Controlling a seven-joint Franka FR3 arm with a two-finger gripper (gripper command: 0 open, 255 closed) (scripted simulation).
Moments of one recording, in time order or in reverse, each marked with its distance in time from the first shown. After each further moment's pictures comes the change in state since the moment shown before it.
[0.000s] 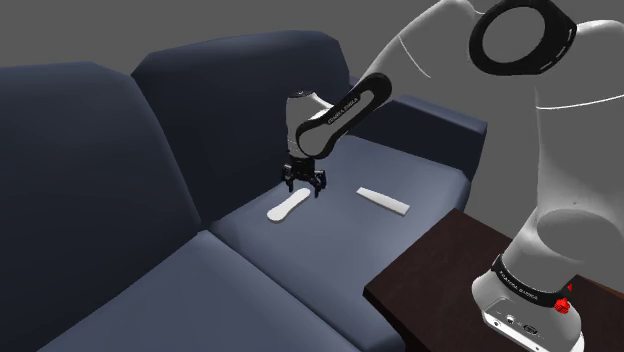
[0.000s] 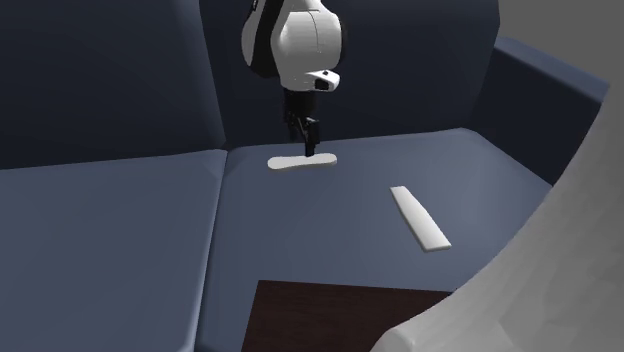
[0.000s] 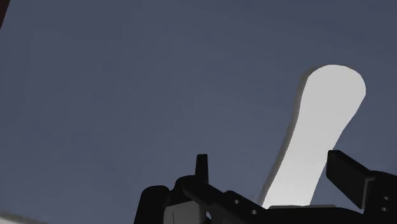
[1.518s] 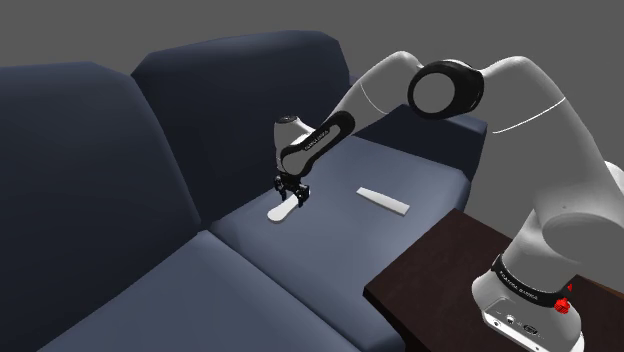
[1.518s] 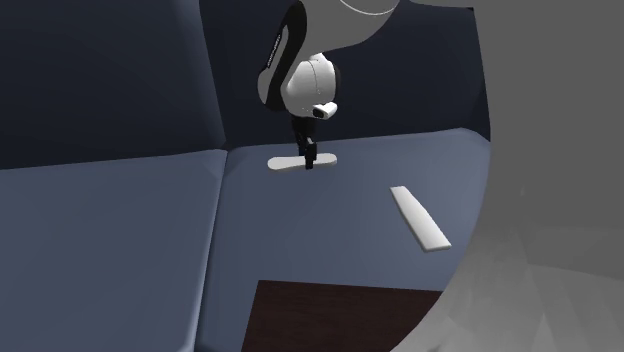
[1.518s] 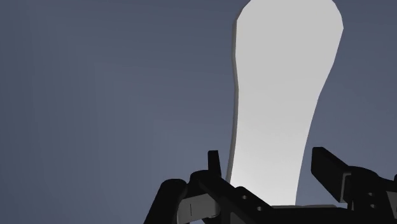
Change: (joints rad) arm 0.082 0.365 -0.107 0.369 -0.043 0.013 0.169
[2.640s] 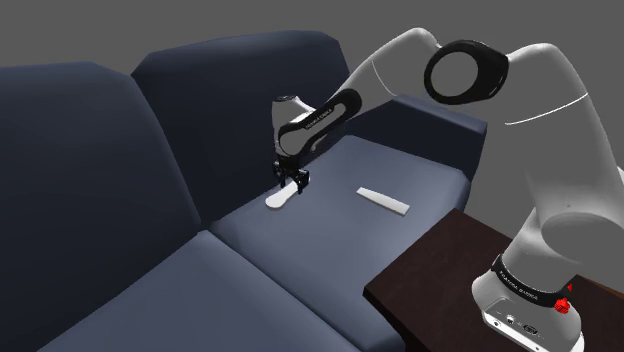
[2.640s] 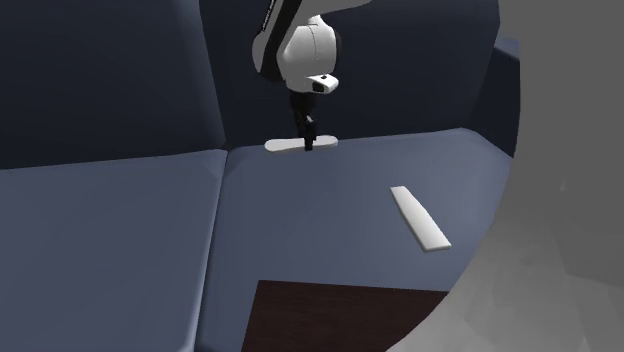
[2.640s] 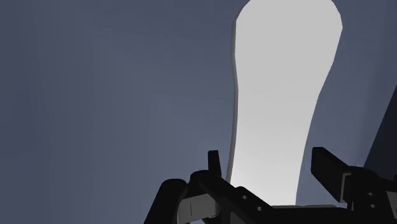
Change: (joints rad) arm -0.014 -0.124 0.023 -0.029 0.023 -0.096 -0.011
